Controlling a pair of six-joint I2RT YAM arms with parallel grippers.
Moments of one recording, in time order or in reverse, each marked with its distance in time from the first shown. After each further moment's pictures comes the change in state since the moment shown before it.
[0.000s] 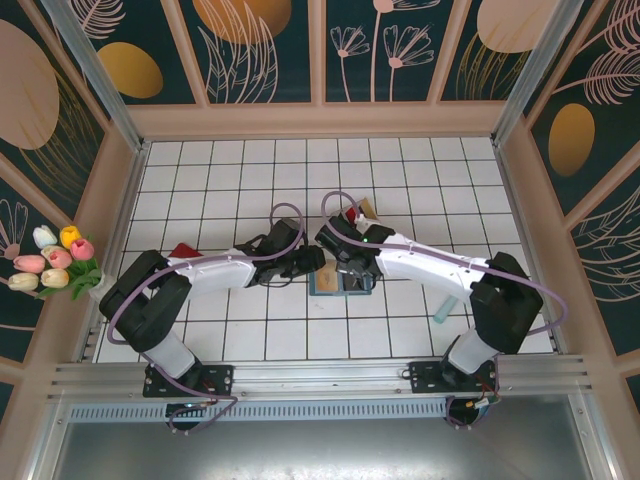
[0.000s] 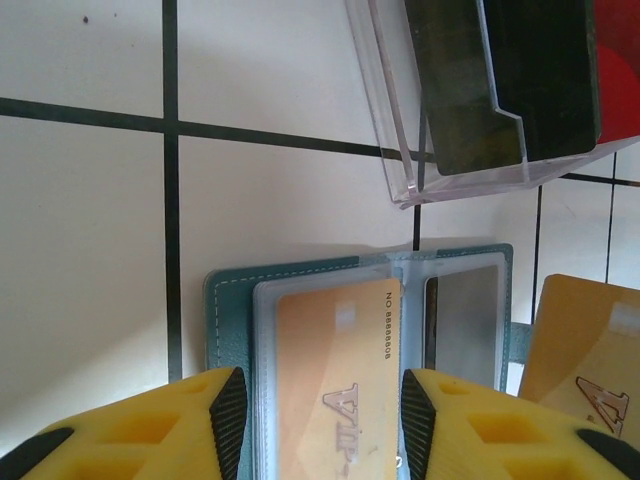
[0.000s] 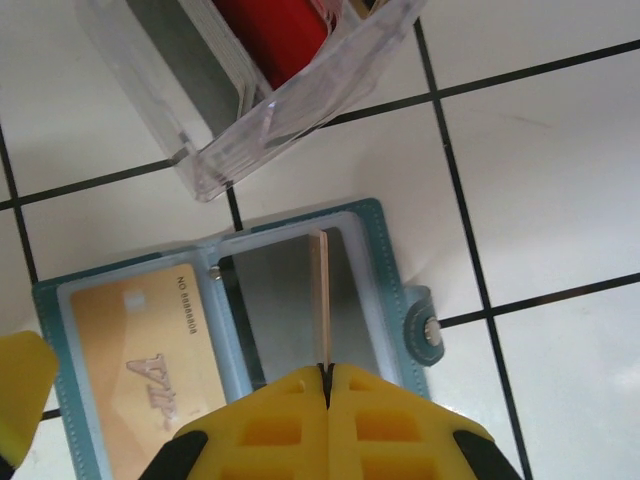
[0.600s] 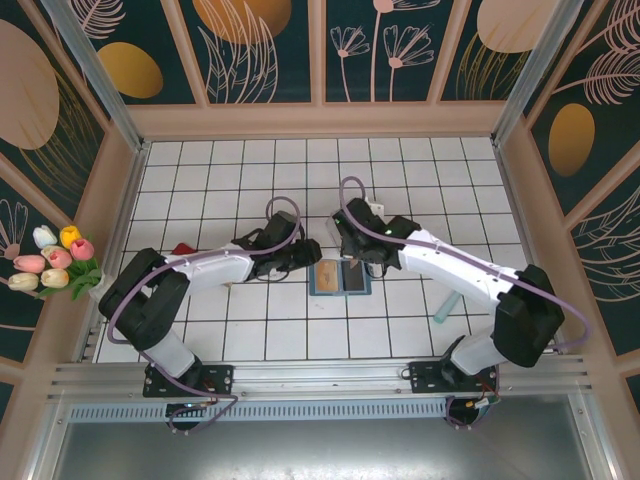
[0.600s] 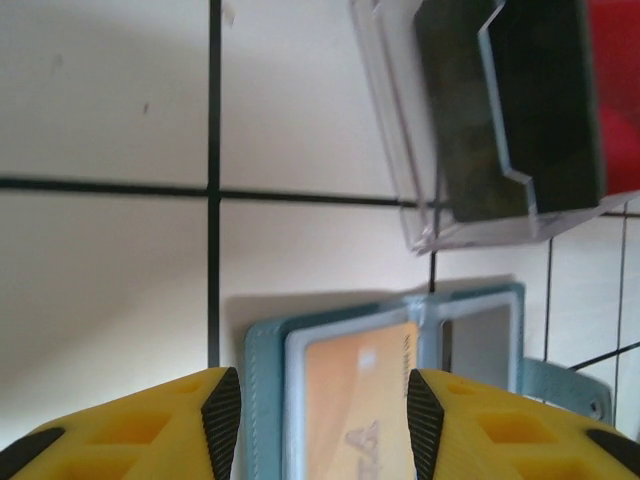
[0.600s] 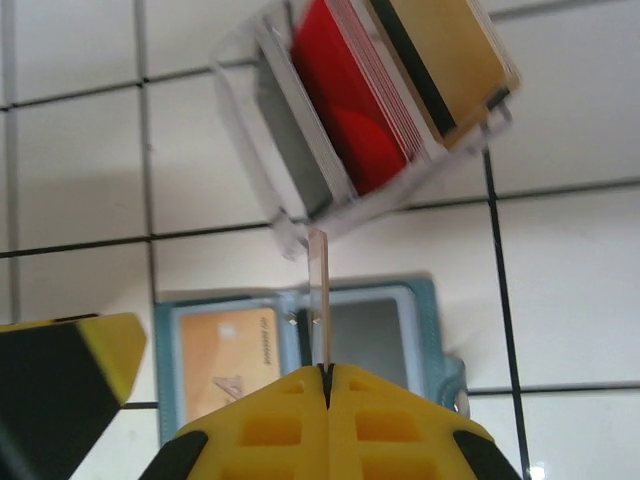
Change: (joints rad) left arm 0.035 0.003 0.025 -0.040 -0.016 0.034; right arm -0.083 -0.105 -0.006 0.108 -0.094 -0.207
